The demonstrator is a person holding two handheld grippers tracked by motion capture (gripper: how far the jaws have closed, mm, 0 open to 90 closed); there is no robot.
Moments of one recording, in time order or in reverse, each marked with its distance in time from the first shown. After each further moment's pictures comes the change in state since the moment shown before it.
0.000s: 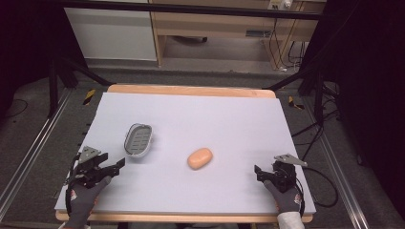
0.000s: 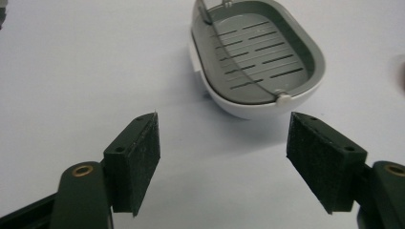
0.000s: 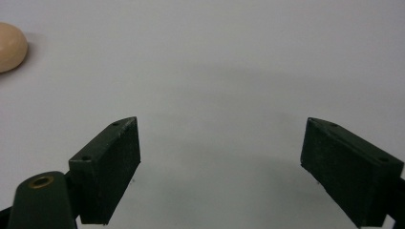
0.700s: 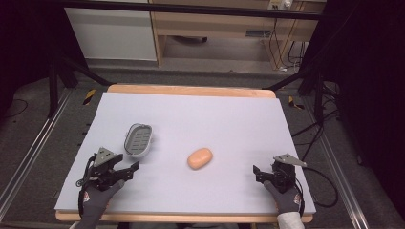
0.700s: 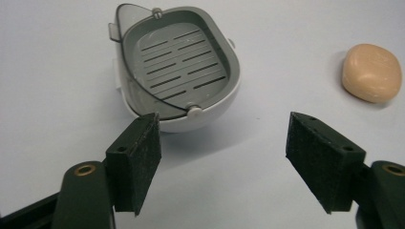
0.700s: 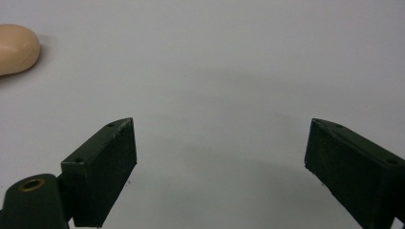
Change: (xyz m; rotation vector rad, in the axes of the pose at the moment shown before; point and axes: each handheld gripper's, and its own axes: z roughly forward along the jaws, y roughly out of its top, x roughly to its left) left arm -0.041 0.007 0.004 -0.012 -0.078 0.065; right arm 0.002 0.001 -0.002 -0.023 0.012 -0.026
